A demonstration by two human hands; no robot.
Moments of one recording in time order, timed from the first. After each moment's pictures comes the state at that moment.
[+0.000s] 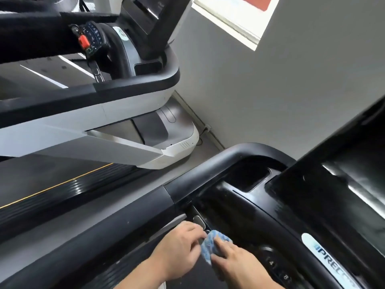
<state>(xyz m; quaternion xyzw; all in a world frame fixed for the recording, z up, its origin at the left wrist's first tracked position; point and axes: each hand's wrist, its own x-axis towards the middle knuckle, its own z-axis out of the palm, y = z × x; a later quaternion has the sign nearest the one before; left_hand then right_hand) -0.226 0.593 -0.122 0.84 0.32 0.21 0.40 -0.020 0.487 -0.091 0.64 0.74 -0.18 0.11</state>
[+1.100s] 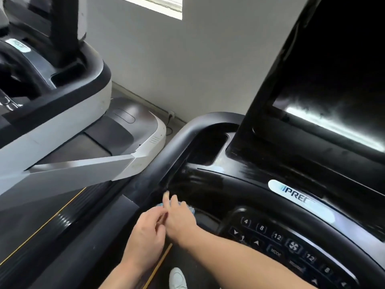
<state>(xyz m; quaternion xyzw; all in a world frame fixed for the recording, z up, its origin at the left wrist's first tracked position) -0.220 0.617 -0.120 0.80 0.41 0.17 0.40 -0.085 0.590 -0.132 0.72 0.66 -0.19 0.09</state>
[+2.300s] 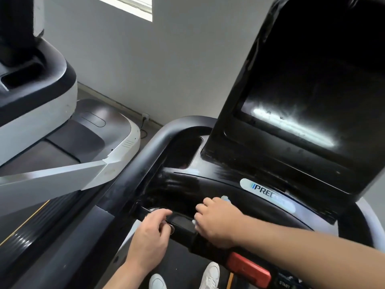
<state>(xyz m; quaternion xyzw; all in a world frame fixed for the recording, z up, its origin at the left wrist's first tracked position) -0.172 0.590 -0.117 0.81 0.35 0.17 0.44 0.035 0.482 -0.036 0.66 0.71 -0.14 0.20</state>
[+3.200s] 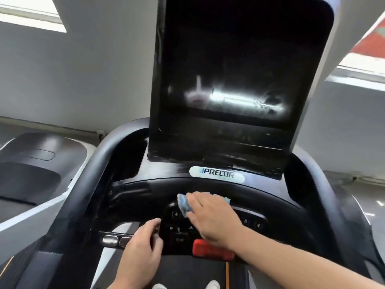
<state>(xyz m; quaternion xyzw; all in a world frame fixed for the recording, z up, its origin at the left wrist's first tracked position) -0.125 0.536 -0.100 0.86 0.27 0.08 0.43 0.049 0.365 -0.055 0.87 0.50 -0.03 -0.02</state>
